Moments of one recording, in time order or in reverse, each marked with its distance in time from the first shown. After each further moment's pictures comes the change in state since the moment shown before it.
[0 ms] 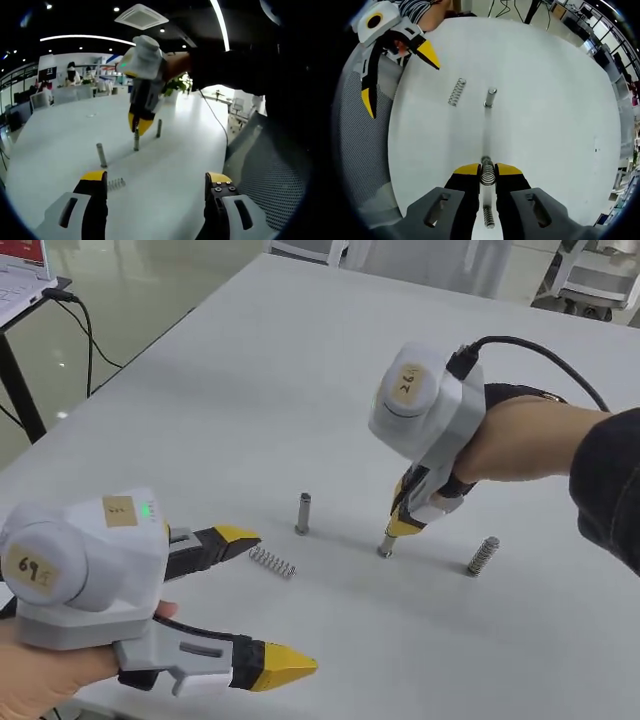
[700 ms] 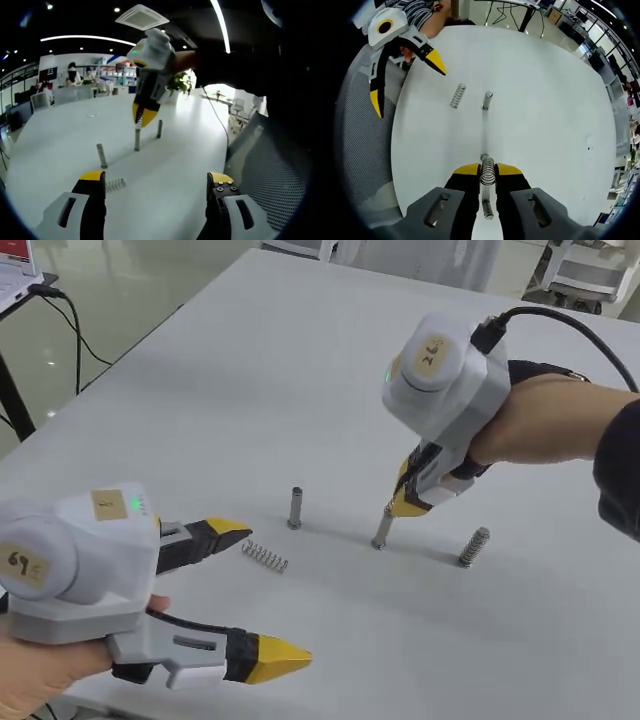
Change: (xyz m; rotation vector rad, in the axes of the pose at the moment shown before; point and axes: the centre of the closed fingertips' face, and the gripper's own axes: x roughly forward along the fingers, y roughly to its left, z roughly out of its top) left arm 0.001 0.002 -0.001 0.000 -0.005 0.004; right arm -0.026 0.002 -0.001 0.006 -0.052 -0.038
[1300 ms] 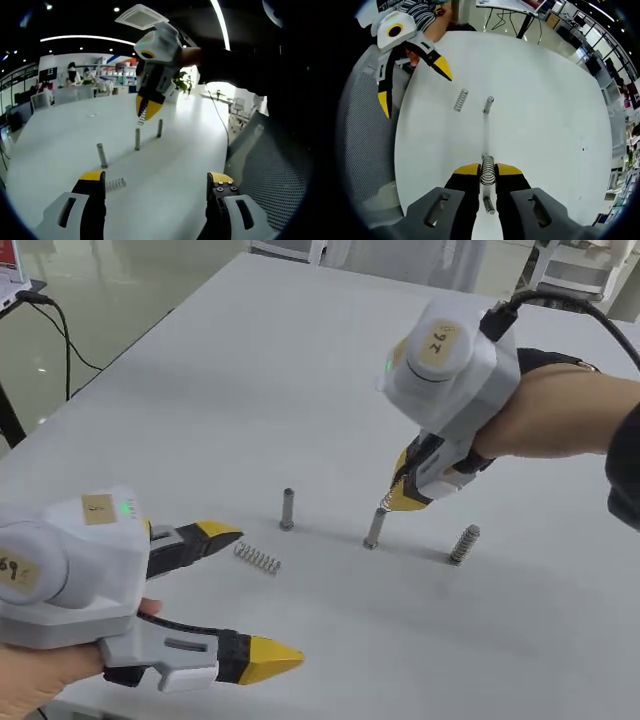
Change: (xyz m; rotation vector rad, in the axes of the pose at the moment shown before) left arm 0.000 -0.001 -0.001 0.005 0.004 0.003; right arm -0.016 0.004 0.003 -0.009 -0.032 -0.029
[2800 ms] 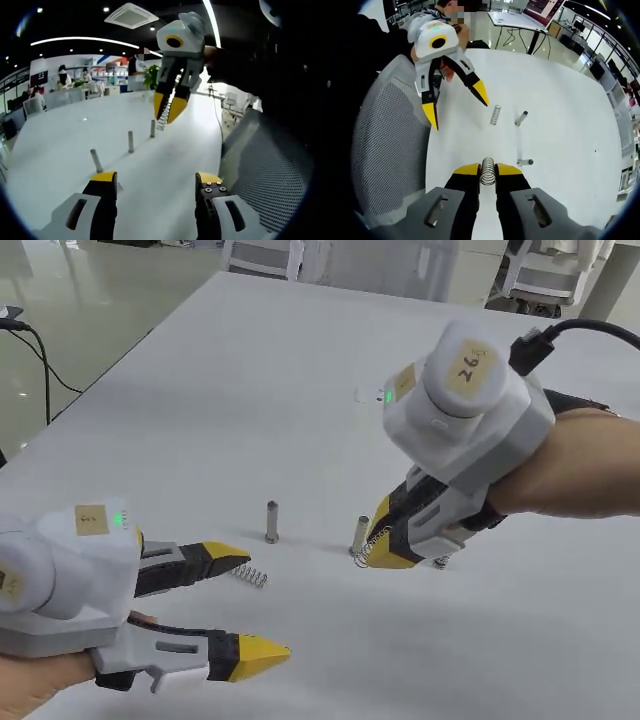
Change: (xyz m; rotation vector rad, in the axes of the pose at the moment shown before) left arm 0.003 -0.008 0.006 0.048 0.017 -0.064; right arm -0.030 0.066 0.011 0.031 -0.138 0.070
